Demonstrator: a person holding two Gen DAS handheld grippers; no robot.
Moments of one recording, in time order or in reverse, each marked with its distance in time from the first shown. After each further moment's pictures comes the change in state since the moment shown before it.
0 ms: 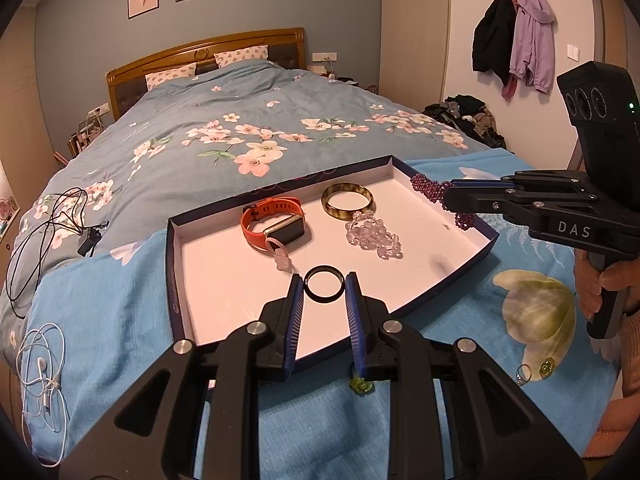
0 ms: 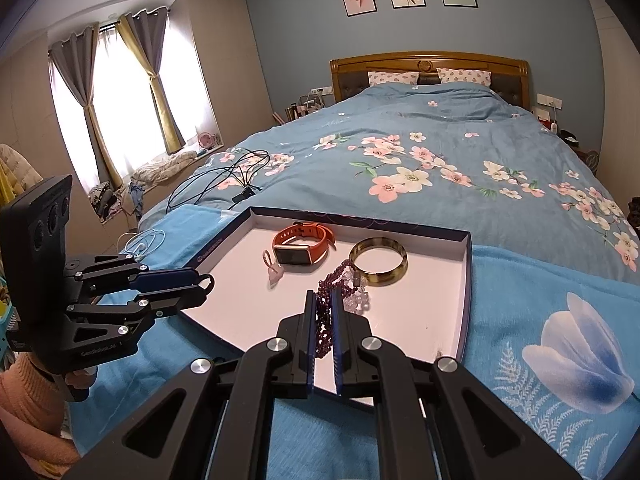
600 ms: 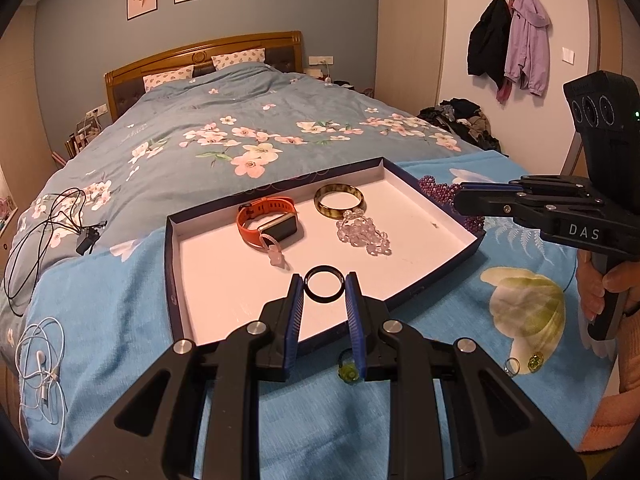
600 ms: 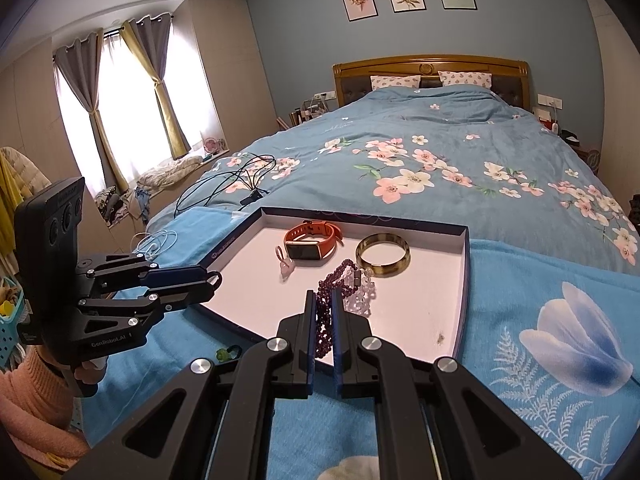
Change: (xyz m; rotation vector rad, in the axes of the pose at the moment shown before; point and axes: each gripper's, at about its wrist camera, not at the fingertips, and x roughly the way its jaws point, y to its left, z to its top) left arm -0.009 -0.003 -0.005 -0.001 -0.010 -0.012; right arm -0.021 0.006 -0.010 0.006 -0.021 0.020
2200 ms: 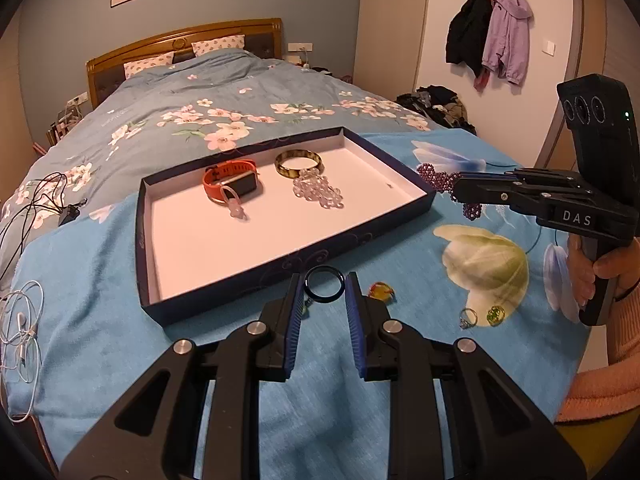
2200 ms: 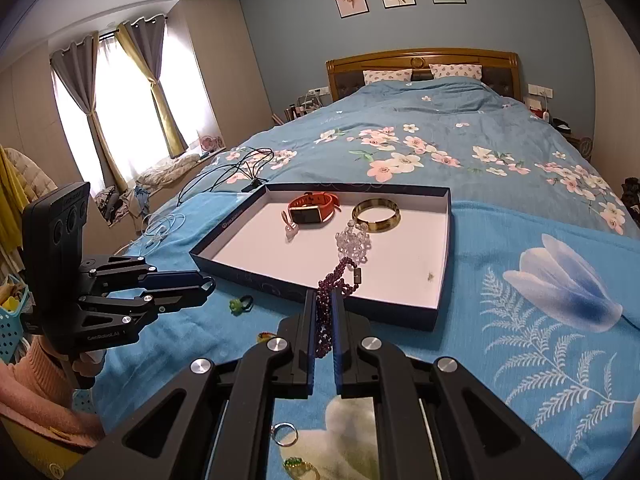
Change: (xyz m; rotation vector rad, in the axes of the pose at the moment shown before) left arm -0.023 -0.024 -0.034 0.003 0.045 -0.084; right arm -0.035 0.003 -0.038 0.029 0.011 -0.006
